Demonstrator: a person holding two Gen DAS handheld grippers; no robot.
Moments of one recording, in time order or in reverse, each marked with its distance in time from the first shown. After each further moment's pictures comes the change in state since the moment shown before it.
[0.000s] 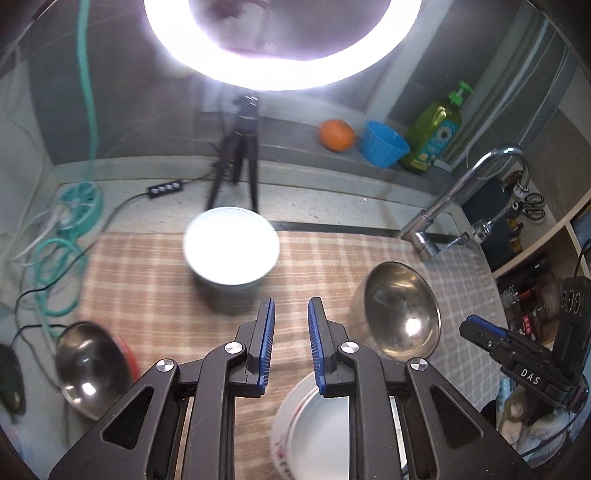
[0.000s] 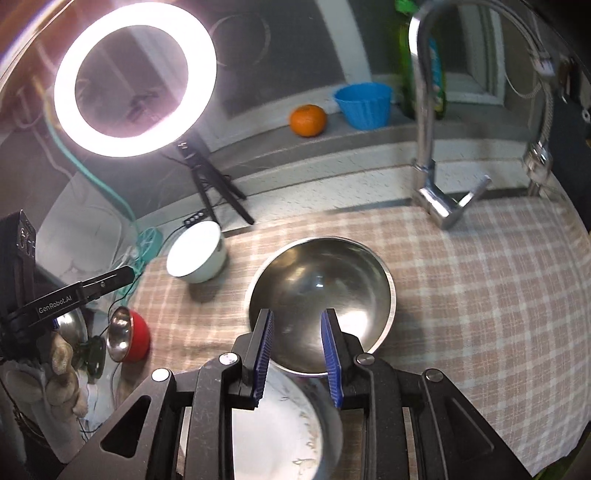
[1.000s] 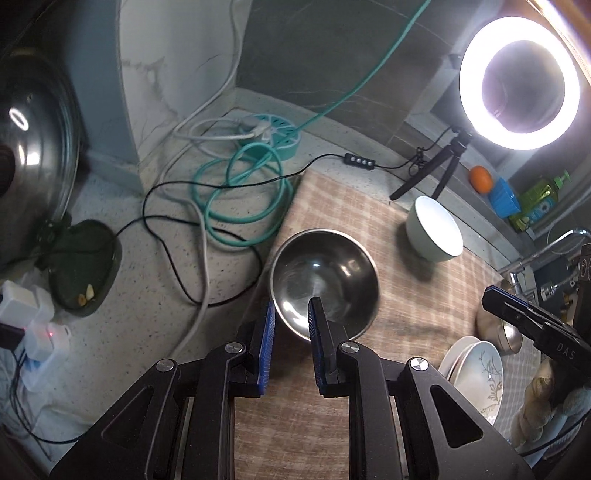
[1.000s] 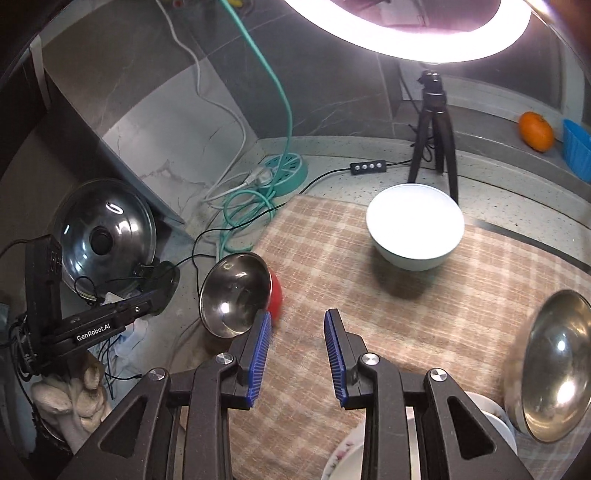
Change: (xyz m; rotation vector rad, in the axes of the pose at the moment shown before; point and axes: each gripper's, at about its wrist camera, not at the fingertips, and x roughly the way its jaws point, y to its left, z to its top) left arm -0.060 0.186 -0.099 -0.378 -0.028 0.200; right arm 0.105 0.204 -0.011 -0.343 0.194 0.269
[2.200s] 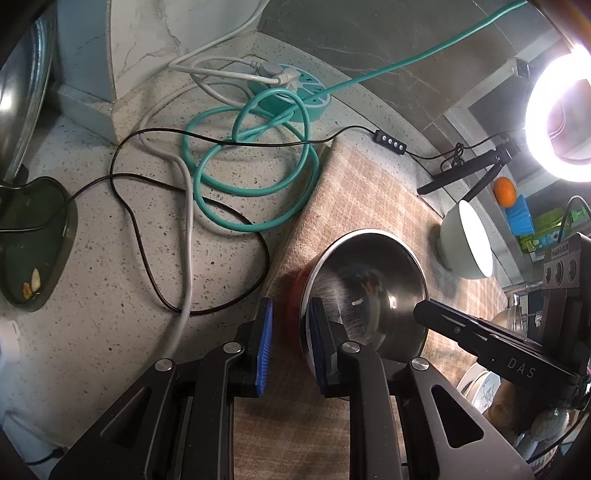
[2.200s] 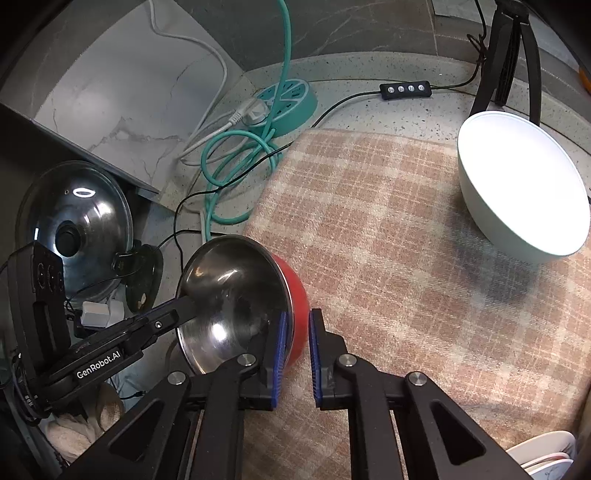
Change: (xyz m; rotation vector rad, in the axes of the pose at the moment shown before) left arm 0.076 0.030 0.015 -0.113 0.125 -0.078; right arm 0.124 0.008 0.022 0.104 0.229 0.045
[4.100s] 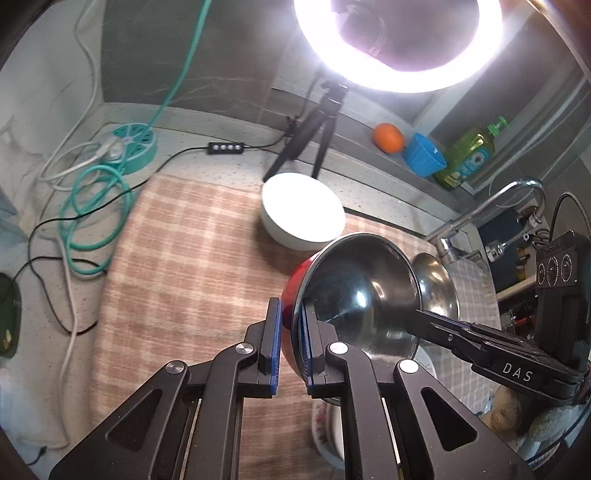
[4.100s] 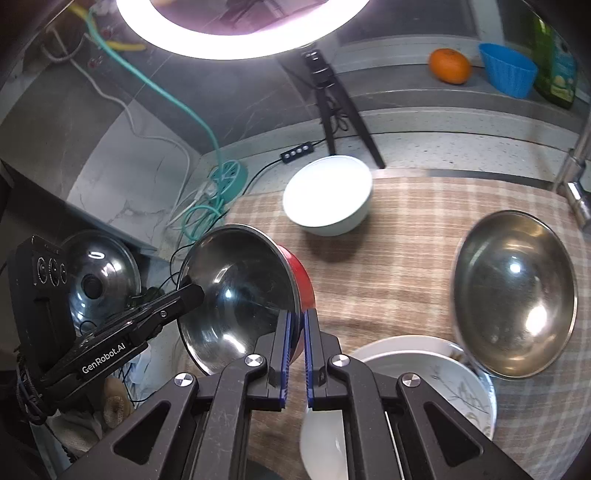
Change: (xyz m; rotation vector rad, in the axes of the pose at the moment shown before) left arm -0.035 -0.179 -0.033 0.327 -0.036 -0.136; right arm -0.172 -0.091 -0.076 0.198 -0.215 -0.046
